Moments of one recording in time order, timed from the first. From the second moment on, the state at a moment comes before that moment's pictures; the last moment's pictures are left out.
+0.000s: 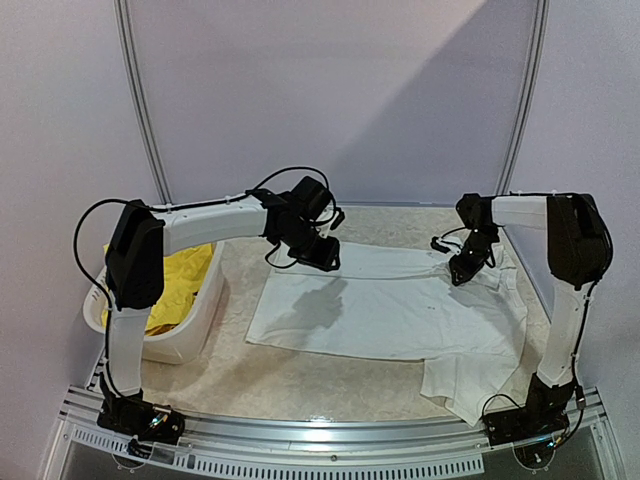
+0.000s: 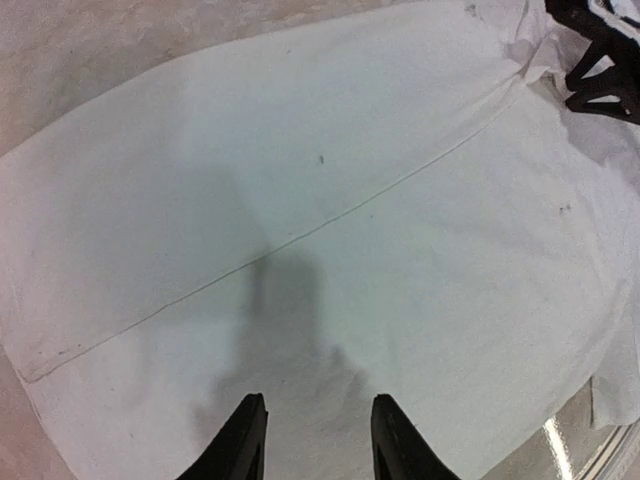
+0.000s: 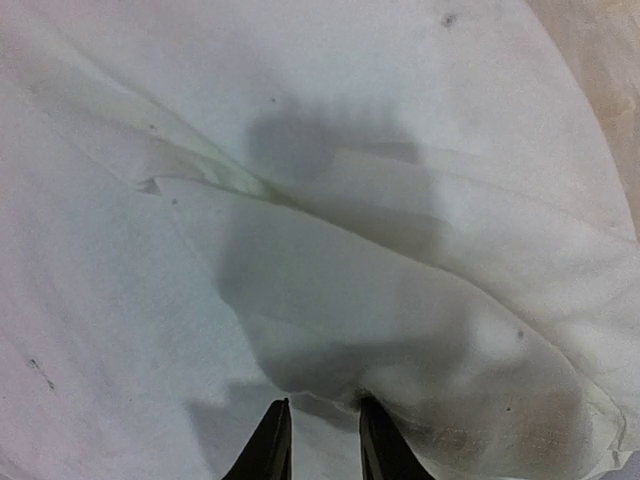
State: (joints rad) left arm -0.79 2.15 1.80 -0.65 0.08 -0.27; right arm 0.17 2.03 1.45 -0.85 -0.05 -0.51
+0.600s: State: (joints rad) left arm -0.79 2.15 1.78 -0.65 0.08 -0.27; right arm 0.17 2.04 1.48 -0.82 0.03 -0.46
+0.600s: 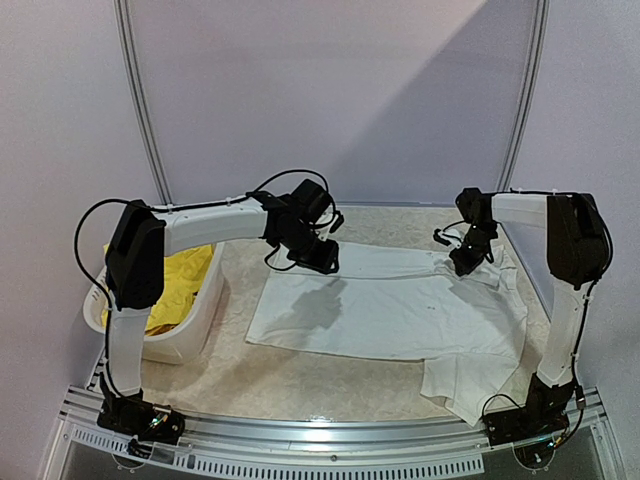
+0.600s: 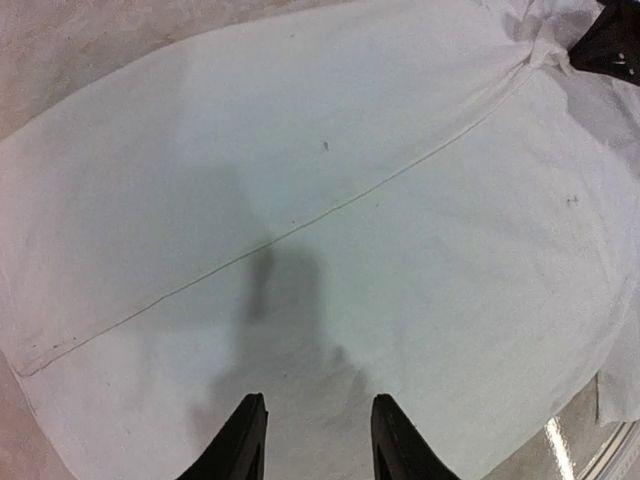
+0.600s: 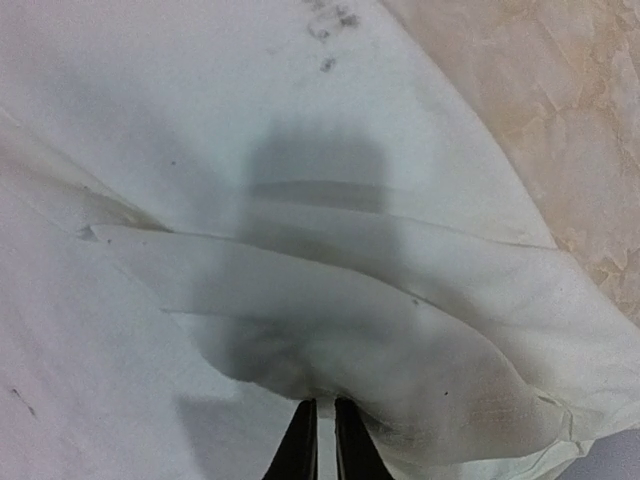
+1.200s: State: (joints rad) left arm -0.79 2.15 1.77 -0.65 0.09 -0.27; right arm 0.18 1.97 1.47 -0.86 0.00 -0.43
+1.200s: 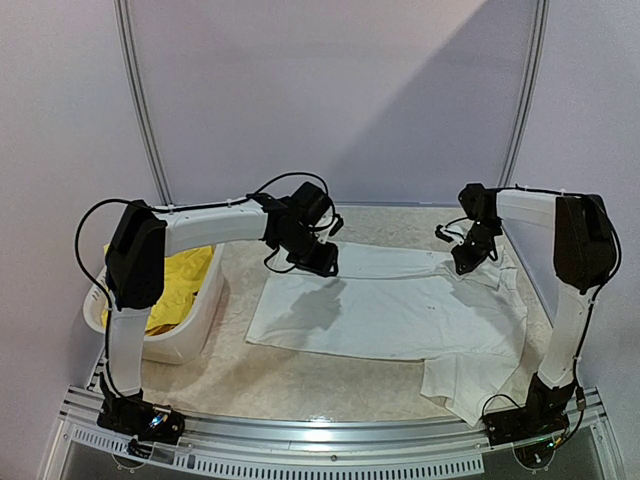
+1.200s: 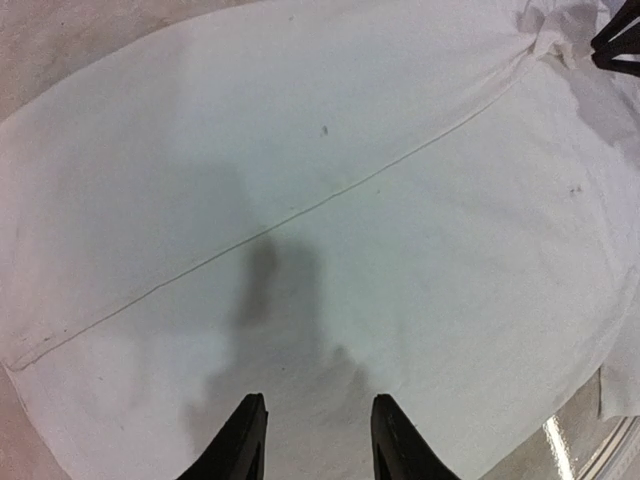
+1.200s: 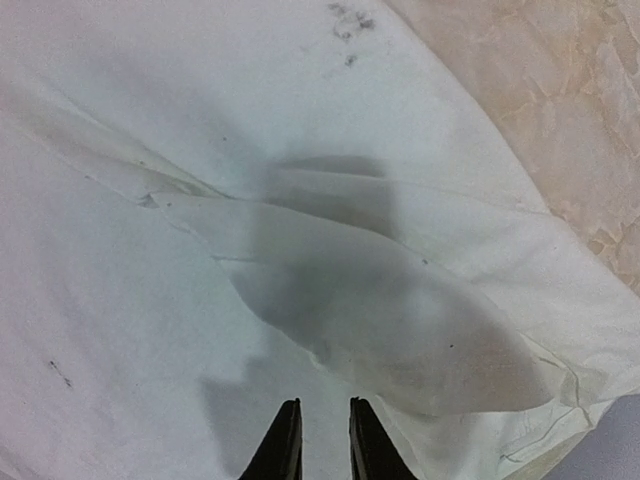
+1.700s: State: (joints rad) left arm -0.79 2.15 1.75 -0.65 0.09 -0.27; right arm 0.18 2.08 1.51 -0.86 0.03 -0.43
